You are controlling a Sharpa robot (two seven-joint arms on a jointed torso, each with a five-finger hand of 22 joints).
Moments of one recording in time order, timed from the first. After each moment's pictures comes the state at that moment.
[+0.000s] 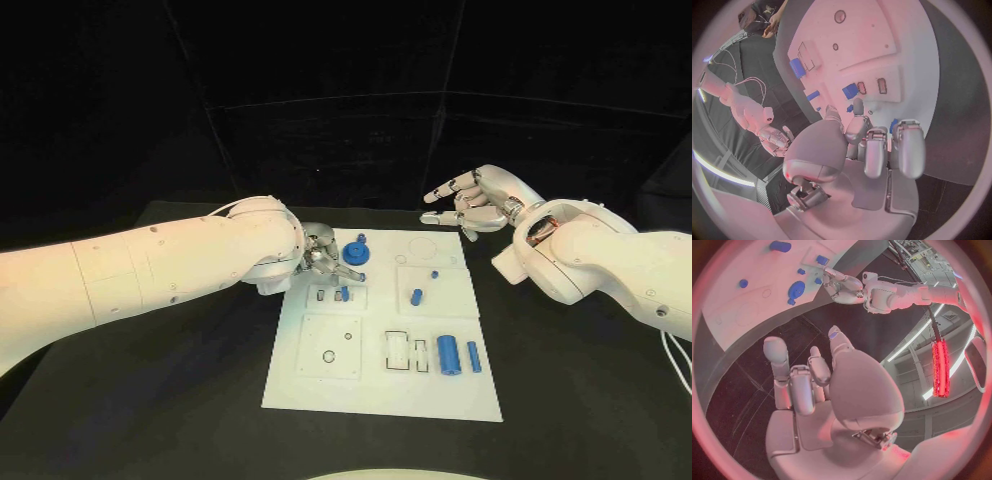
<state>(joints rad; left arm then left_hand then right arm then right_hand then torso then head) 1.35 -0.62 -0.15 1.37 -1.02 0.12 -0.50 1.12 0.11 -0.30 0.29 0.05 0.99 0.05 0.53 0.47 1.36 -0.02 1.20 1.14 1.47 -0.08 1.57 1.31 0.06 1.46 0.03 1.43 1.31 1.29 -0.88 -0.02 1.59 -0.90 -0.43 -0.04 1.38 -0.06 -0.03 0.12 0.20 0.92 0.15 0.11 0.07 1.35 0.07 1.21 1.23 1.46 0.00 1.47 1.31 0.13 1.18 0.10 1.16 0.71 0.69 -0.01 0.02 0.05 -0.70</state>
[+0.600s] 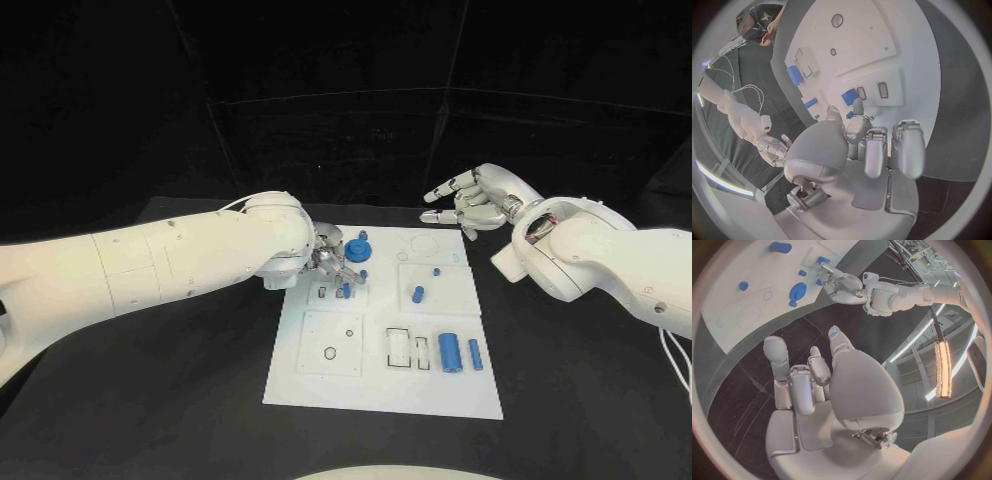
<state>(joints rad) 1.35 -0.57 -0.15 1.33 -1.05 0.20 -0.52 1.14 0.13 -0.30 0.28 0.05 0.97 0.05 0.56 0.51 1.36 -0.02 1.20 1.14 1.47 -0.08 1.57 1.31 0.06 1.46 0.03 1.44 1.31 1.29 -0.87 -0.02 1.58 -0.90 -0.42 -0.07 1.38 -0.07 -0.03 0.11 0.21 0.92 0.16 0.11 0.07 1.34 0.06 1.20 1.22 1.46 0.00 1.47 1.31 0.13 1.18 0.10 1.15 0.71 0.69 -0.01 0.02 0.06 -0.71</state>
